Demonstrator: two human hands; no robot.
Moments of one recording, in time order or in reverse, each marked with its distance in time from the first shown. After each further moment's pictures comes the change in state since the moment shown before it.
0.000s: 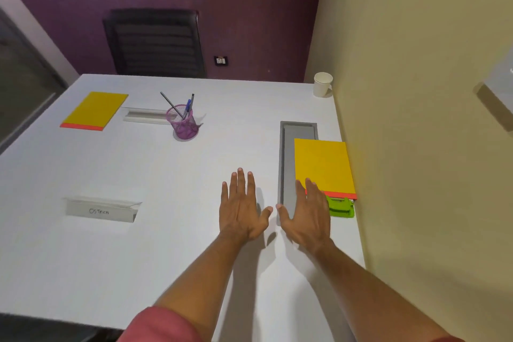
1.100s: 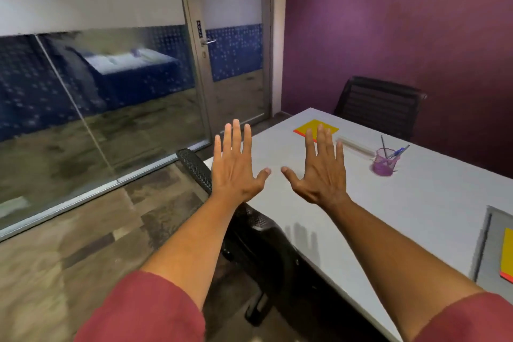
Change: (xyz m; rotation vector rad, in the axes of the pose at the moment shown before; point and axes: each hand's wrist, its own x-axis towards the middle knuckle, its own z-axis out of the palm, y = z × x) left_hand -0.380 -0.310 -0.213 0.354 0.575 -0.686; right_hand -0.220 -0.420 -0.065 -0.017 0.260 -0.929
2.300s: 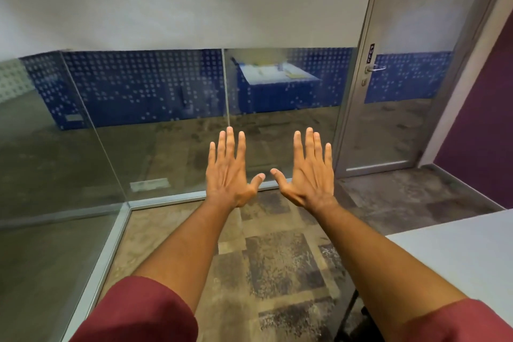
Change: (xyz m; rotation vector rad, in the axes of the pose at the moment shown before) left_hand 0.097 -0.518 0.063 0.180 -0.018 -0.475; right_hand 0.262 -0.519 0.148 0.277 -0.029 -0.504
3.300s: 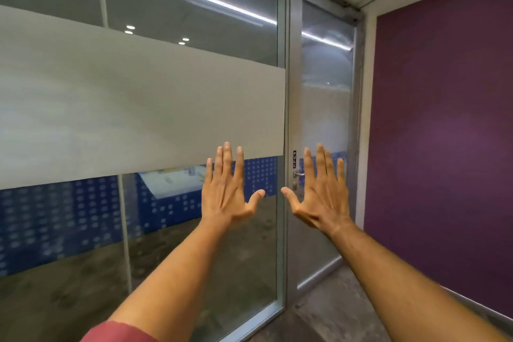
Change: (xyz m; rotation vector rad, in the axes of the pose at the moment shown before) left_hand 0.530 0.019 0.089 -0.260 0.359 0.383; right_hand 0.435 0.125 0.042 -0.349 0.443 0.285
